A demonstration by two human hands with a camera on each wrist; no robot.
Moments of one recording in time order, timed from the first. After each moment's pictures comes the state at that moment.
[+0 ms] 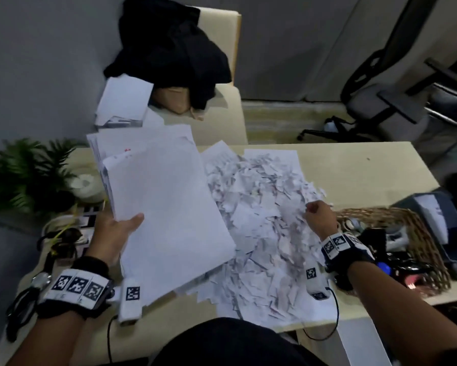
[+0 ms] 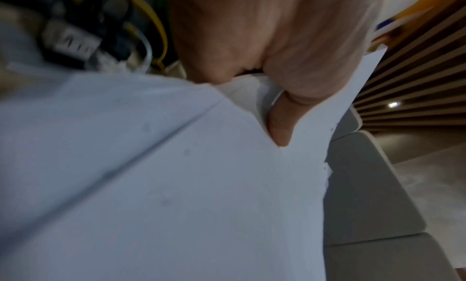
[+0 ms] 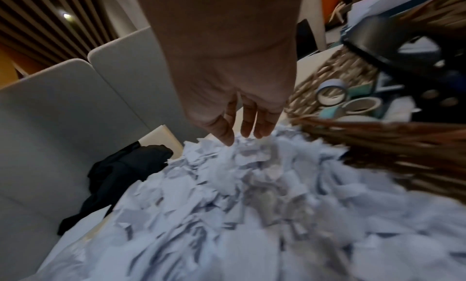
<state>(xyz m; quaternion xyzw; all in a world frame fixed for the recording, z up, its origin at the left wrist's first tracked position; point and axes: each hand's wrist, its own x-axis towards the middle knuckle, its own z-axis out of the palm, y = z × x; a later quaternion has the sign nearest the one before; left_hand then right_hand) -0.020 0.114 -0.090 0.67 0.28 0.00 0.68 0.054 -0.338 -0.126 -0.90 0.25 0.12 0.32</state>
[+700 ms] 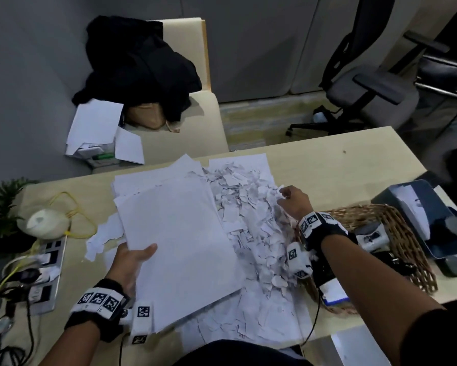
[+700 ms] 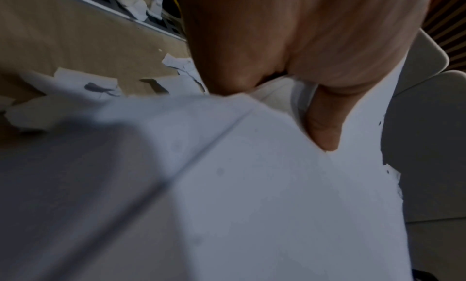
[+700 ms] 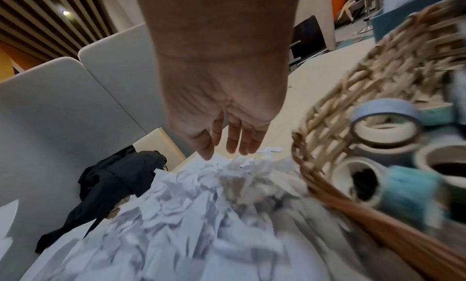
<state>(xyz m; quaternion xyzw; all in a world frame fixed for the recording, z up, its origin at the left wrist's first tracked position) 0.005 -0.020 -0.117 0.62 0.34 -0.10 0.70 0.131 -0.414 -0.150 -0.91 0.16 0.16 0.35</state>
